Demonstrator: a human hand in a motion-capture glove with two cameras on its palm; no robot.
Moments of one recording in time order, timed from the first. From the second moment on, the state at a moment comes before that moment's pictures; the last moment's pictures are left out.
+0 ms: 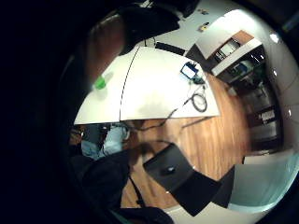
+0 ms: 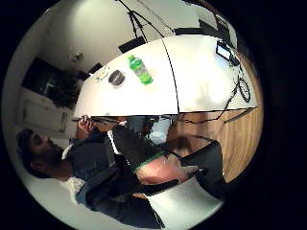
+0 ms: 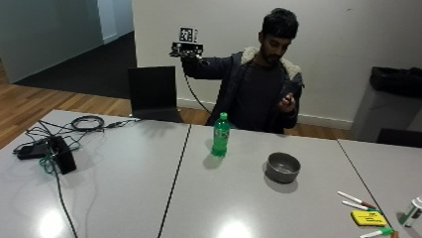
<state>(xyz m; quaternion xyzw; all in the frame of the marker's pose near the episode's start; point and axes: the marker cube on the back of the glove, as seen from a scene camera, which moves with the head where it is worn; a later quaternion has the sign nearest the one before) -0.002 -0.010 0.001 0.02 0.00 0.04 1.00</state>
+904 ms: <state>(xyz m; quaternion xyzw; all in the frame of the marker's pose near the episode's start) -0.025 -0.208 0.147 0.07 -0.13 0.16 0.98</state>
